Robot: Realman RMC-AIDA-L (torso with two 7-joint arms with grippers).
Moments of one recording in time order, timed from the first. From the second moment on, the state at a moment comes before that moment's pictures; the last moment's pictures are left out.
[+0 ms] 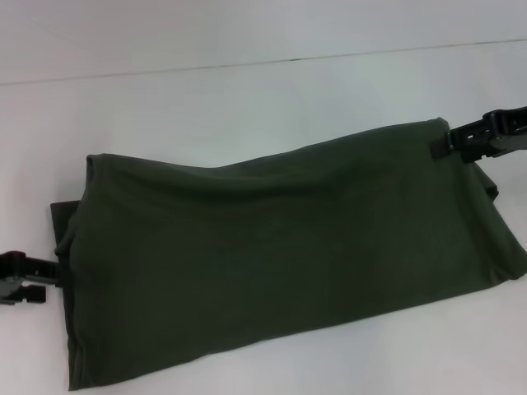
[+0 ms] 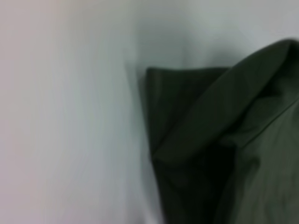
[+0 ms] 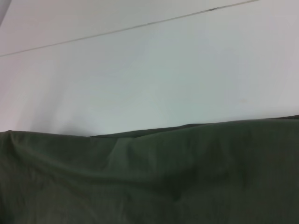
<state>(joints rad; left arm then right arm) -0.59 -2.01 0.60 0.86 2.60 1.64 -2.57 0.66 1.89 -0.62 -0.95 -2.48 -1.68 2.51</state>
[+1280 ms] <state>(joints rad) -0.58 -2.02 0.60 0.83 2.62 1.63 -2.68 0.66 1.89 -0.61 -0.95 -2.47 -1.68 2.51</state>
